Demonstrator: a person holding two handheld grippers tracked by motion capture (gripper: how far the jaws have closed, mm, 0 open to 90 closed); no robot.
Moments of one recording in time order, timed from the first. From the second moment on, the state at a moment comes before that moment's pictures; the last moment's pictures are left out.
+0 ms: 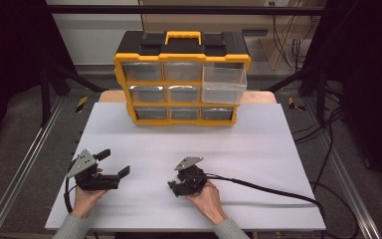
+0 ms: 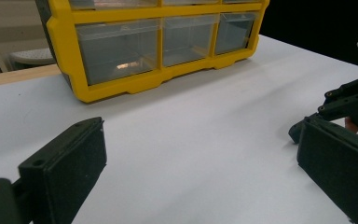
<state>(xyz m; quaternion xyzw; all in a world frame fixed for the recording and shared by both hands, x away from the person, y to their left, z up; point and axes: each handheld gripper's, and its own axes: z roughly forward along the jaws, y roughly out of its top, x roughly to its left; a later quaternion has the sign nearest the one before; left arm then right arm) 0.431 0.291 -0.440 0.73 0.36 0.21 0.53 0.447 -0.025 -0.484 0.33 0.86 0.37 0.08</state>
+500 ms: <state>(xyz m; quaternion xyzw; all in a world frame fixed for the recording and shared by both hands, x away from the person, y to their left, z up) 0.431 0.291 -0.440 0.74 0.36 0.21 0.53 0.442 -0.021 -0.482 0.31 0.88 0.36 0.07</state>
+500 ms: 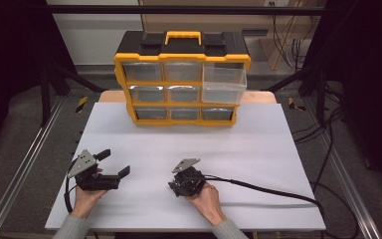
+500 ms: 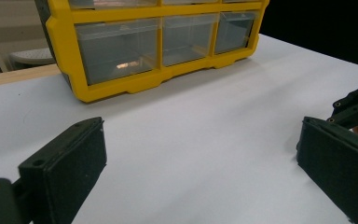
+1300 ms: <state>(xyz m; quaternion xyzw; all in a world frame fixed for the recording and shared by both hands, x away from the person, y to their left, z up) 0.431 0.290 -0.440 0.73 0.36 0.21 0.53 0.446 -0.022 -0.482 0.34 0.87 0.36 0.05</state>
